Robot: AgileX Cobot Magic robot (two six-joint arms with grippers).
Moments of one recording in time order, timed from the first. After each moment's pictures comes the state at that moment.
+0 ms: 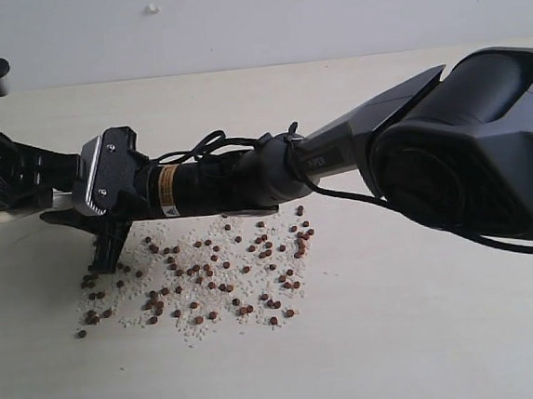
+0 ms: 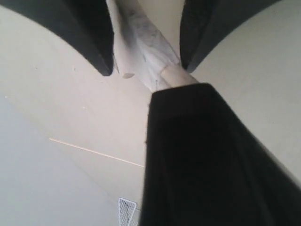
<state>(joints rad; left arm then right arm) -0.52 1.53 -0.88 0.28 0.56 -0.52 0.74 2.55 -1.66 -0.89 -0.83 0.23</state>
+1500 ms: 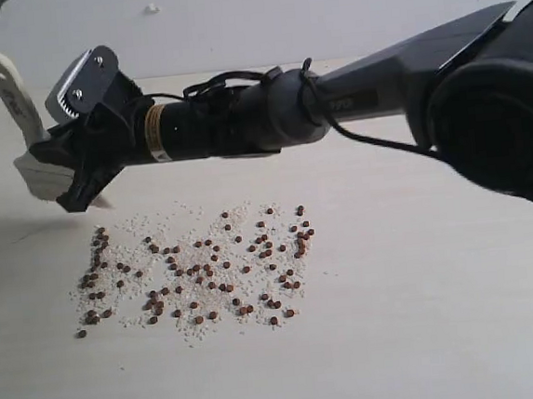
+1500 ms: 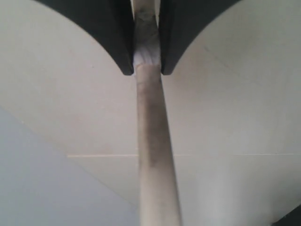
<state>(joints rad) -0.38 1.35 -0.98 0.44 0.11 -0.46 0.73 2.38 -1.67 -1.02 -0.65 0.68</state>
